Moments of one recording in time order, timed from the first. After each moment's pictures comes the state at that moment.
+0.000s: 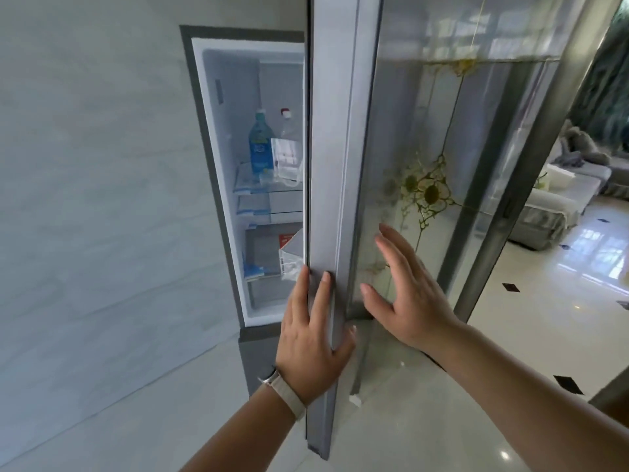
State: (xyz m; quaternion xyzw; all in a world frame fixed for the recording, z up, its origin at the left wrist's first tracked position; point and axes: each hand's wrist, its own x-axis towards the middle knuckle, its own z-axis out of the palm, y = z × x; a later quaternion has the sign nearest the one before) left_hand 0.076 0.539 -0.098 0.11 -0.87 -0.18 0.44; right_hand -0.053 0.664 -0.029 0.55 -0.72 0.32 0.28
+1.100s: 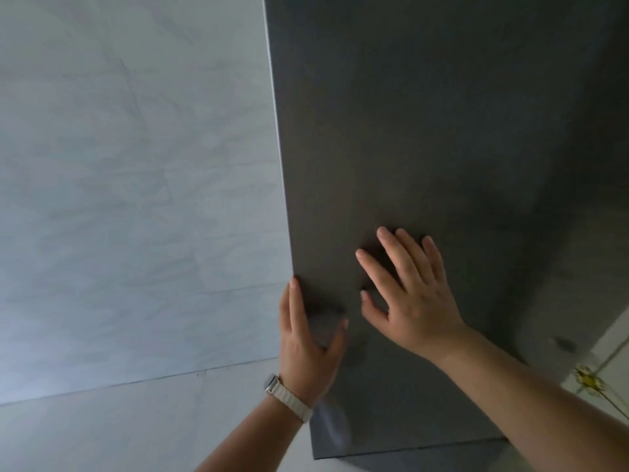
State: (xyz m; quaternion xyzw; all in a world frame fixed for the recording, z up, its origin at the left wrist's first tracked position) left_hand 0.010 0.339 -0.107 0.33 -0.73 -0.19 0.57; right_hand -0.161 0.388 -0.034 0.66 -0.54 0.31 0.42
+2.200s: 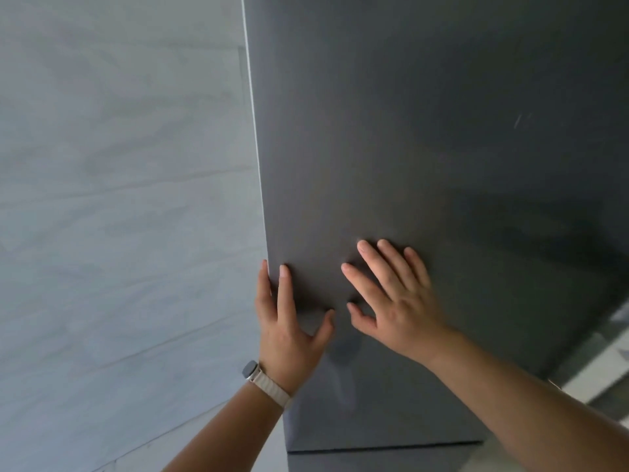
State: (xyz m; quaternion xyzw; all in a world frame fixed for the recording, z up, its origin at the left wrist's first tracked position) left_hand -0.076 0.146 -0.103 0.21 -0.78 -0.18 0.57; right_hand -0.221 0.260 -0.044 0.59 -0.61 0.19 0.49
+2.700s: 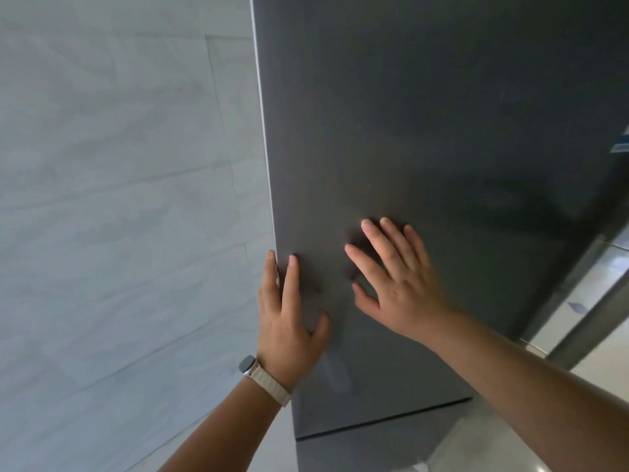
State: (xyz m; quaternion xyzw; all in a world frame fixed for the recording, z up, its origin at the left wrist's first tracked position) left_hand -0.048 0.135 -0.102 0.13 -0.83 -0.18 0.51; right_hand -0.195 0.267 -0.038 0.56 -0.67 0.16 0.46
